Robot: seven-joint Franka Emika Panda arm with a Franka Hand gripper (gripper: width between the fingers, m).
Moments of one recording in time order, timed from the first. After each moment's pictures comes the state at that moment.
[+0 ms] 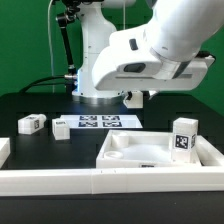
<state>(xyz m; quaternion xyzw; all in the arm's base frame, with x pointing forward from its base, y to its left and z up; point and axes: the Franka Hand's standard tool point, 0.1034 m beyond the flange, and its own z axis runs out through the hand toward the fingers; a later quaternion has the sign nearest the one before) 0.495 0.039 0.095 0.93 0.12 -0.34 0.06</state>
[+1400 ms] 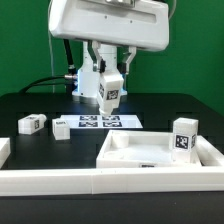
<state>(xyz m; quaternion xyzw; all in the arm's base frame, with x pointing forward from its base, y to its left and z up) 0.574 -0.029 0.169 0.96 0.21 0.16 0.07</state>
